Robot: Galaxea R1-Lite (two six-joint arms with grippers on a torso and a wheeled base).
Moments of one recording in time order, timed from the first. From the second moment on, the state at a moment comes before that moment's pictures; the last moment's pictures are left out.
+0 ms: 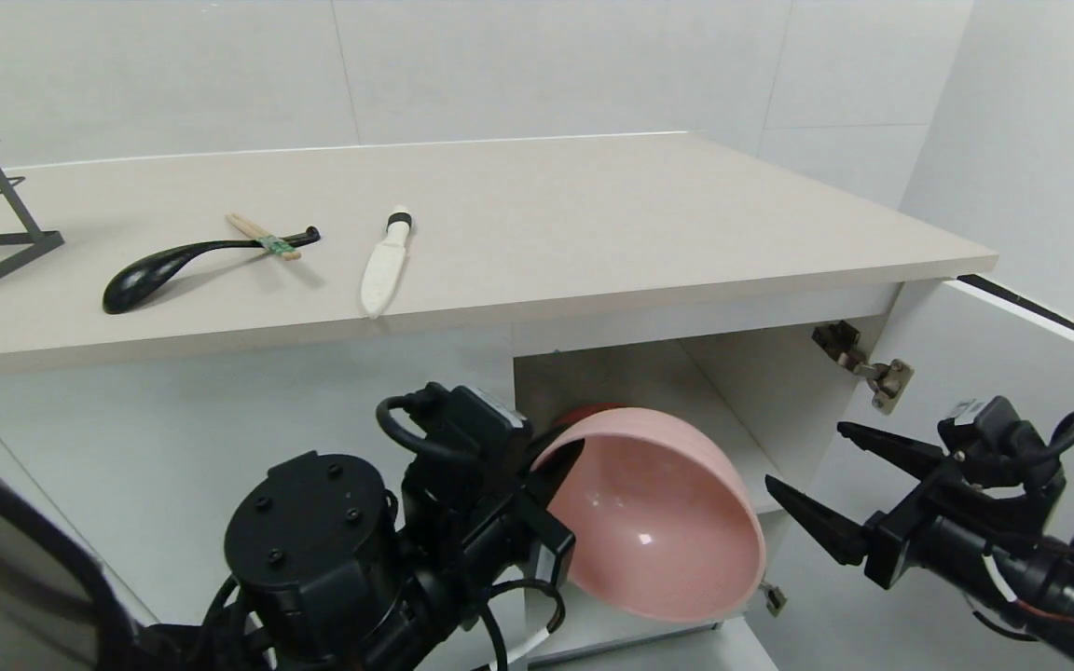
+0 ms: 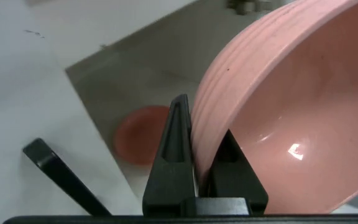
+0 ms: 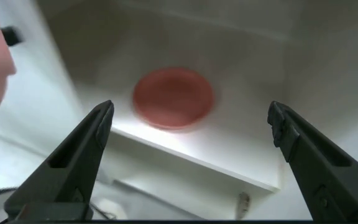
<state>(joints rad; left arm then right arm) -0.95 1.88 -0.45 -1.43 0.23 0.13 0.34 1.74 0.00 -1.57 0.20 -0.10</state>
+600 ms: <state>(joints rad) -1.01 2.10 -0.62 -1.44 0.46 0.11 0.23 1.75 -0.01 -1.57 0.20 -0.10</state>
